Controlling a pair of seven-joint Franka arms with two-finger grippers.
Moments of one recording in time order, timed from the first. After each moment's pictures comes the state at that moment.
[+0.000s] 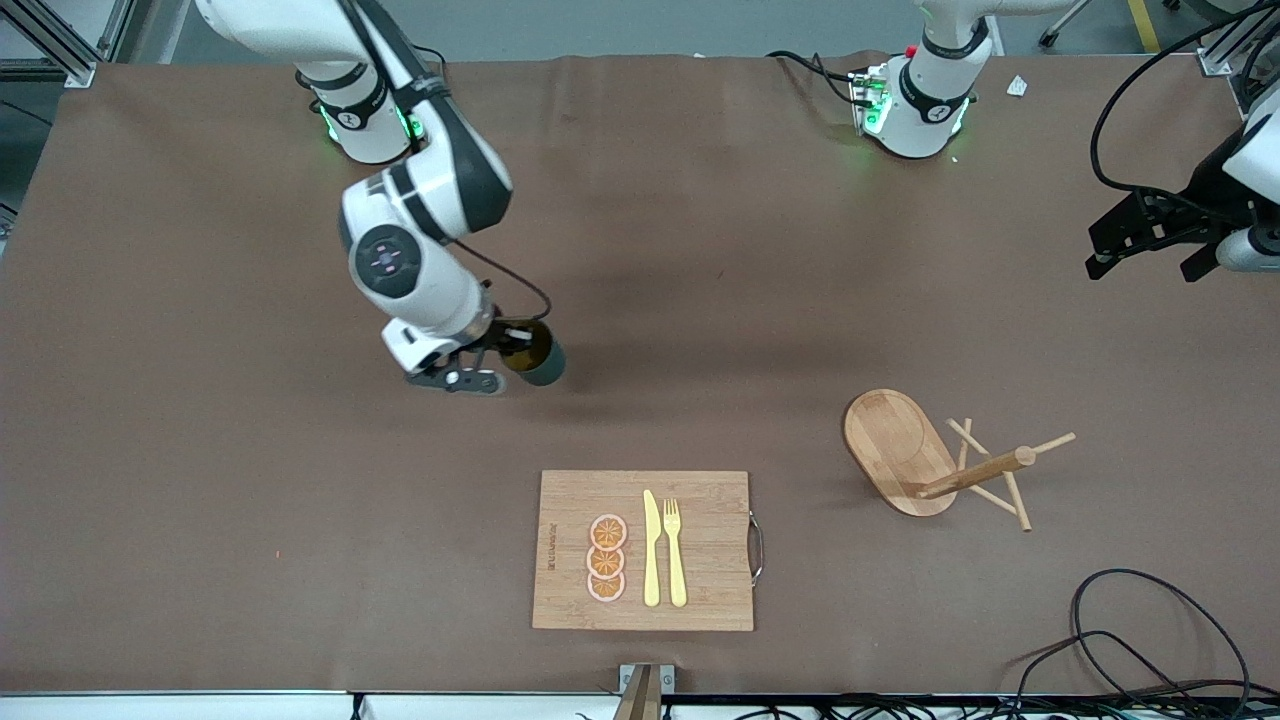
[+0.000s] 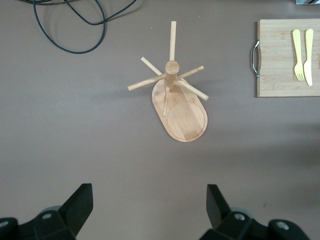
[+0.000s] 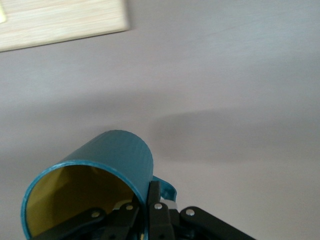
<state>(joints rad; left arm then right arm) -0.04 -0.05 -0.03 -1.60 -0.02 1.67 -0.04 0.57 0.36 -0.02 -1.84 0.18 2.16 0.57</state>
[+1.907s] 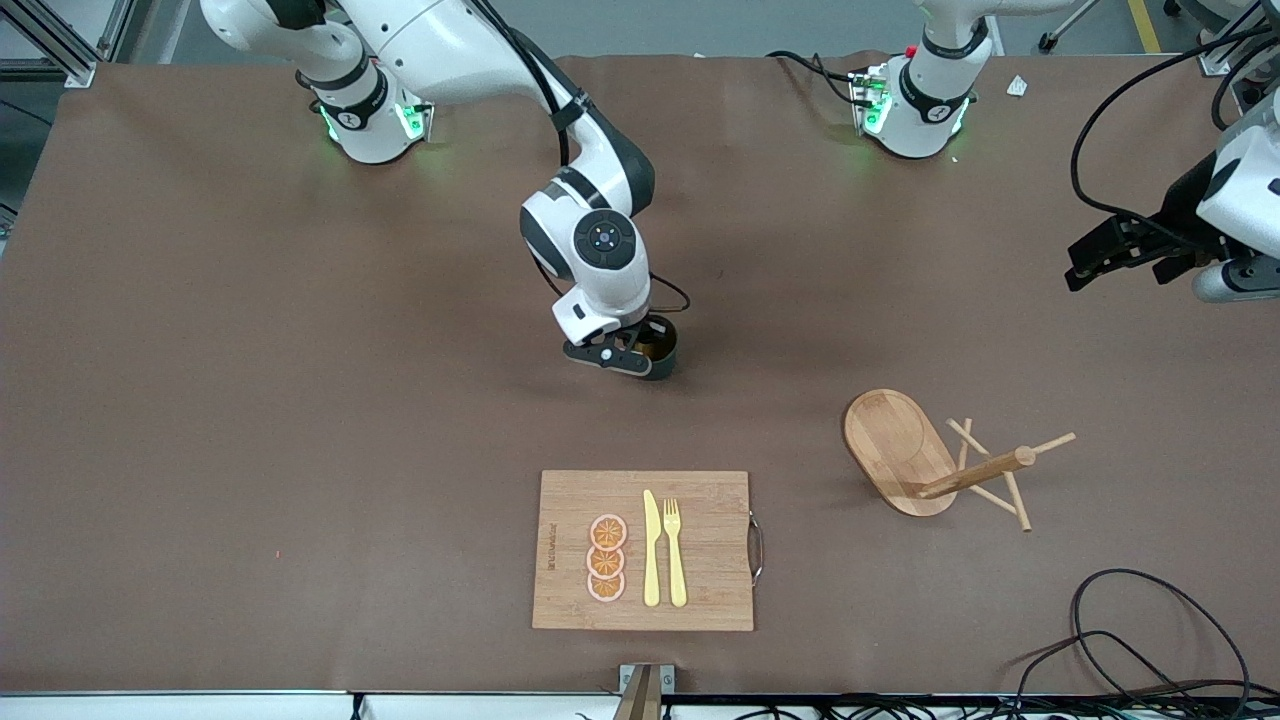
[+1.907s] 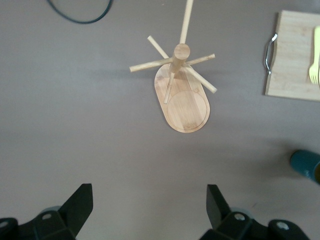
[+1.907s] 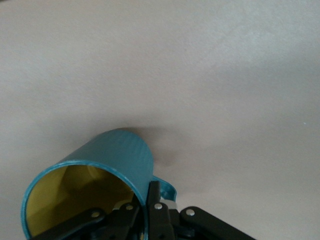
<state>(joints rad) -0.05 -0.01 -0.04 -1.60 -0.02 1.63 -0.22 0.81 0.66 -0.02 -1.59 0.10 2.26 0.98</state>
